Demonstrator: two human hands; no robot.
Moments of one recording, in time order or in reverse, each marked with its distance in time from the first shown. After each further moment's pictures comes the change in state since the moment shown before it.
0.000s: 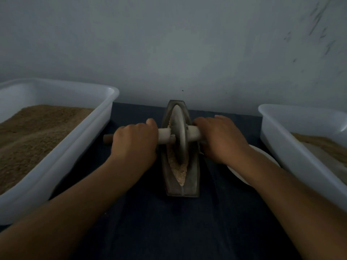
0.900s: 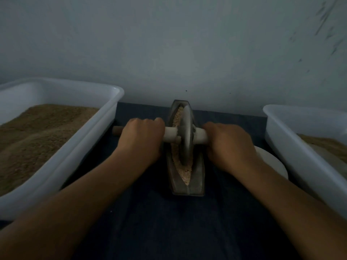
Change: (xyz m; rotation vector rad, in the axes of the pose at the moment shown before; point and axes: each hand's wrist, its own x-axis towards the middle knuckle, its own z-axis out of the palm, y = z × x) left_hand 0.012 -0.002 -0.007 0.044 -0.018 0.168; right_hand -0.020 -0.014 -0.003 -0.024 0.133 0.104
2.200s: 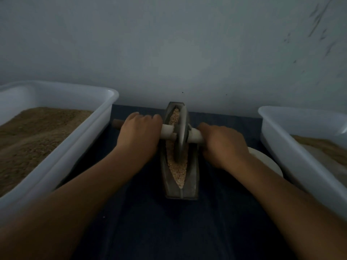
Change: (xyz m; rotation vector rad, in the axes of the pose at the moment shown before) left_hand 0.019 -0.001 0.012 -0.033 0.097 0.016; right_hand 0.010 0.008 0.009 0.022 -0.096 0.047
